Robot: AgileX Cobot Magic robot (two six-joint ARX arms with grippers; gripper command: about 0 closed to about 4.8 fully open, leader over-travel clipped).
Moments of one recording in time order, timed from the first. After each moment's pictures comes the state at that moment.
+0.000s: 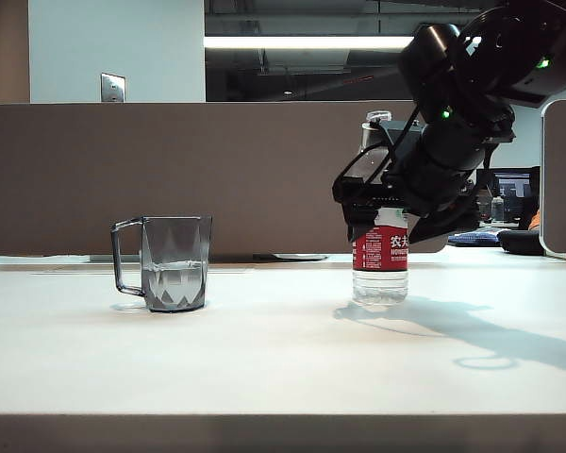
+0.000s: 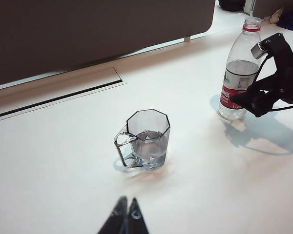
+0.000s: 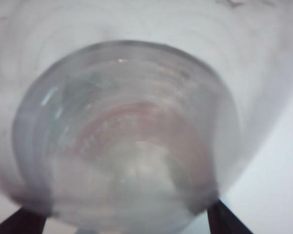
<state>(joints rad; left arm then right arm) -0.18 0.46 0.82 -0.64 0.22 0.14 0.40 1.77 1.01 0.22 0.16 0.11</state>
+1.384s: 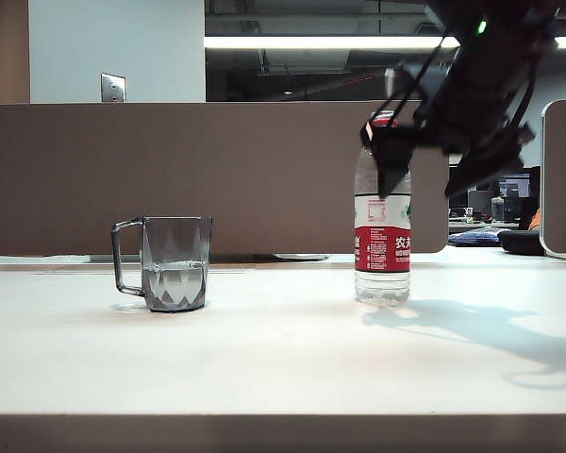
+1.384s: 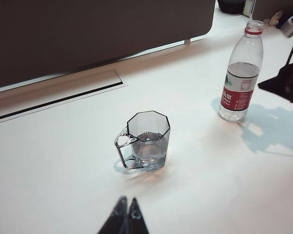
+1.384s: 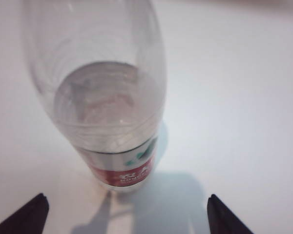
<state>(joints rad) -0.18 0.44 0.83 -0.64 0.22 0.14 0.40 1.52 1.00 -0.08 0.22 0.09</state>
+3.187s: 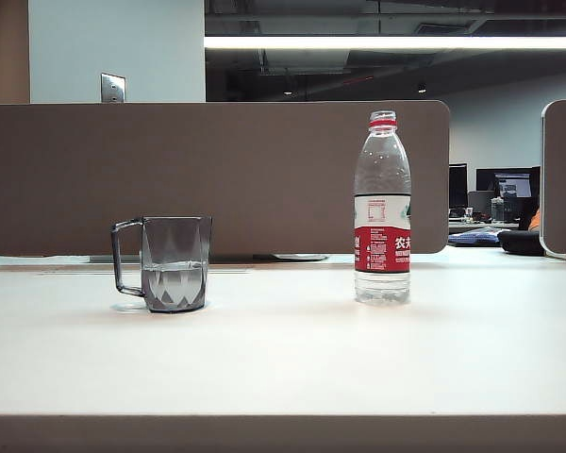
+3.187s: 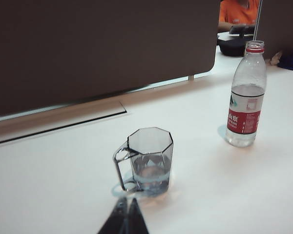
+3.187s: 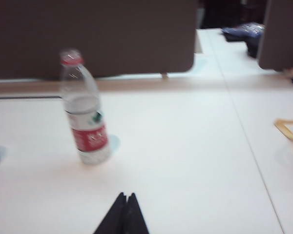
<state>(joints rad) -0.23 0.12 0.38 -0.29 0.16 0.09 0.40 0.01 0.45 -0.53 0.33 0.10</state>
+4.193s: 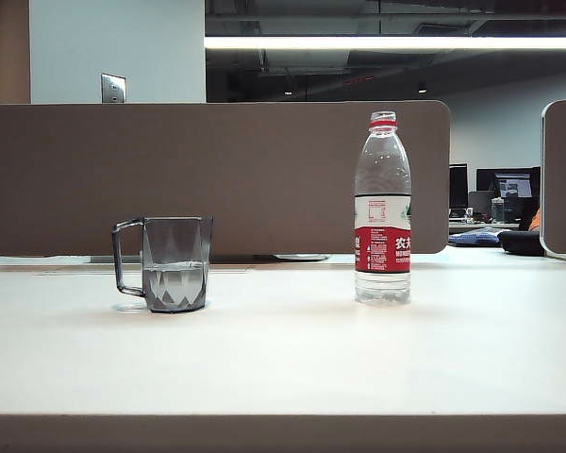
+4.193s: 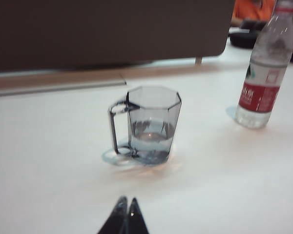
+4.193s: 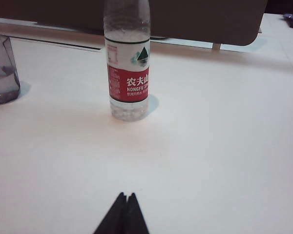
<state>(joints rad) -0.23 0.03 0.01 0.00 0.14 -0.01 0.40 0.01 0.01 -0.12 0.16 -0.03</state>
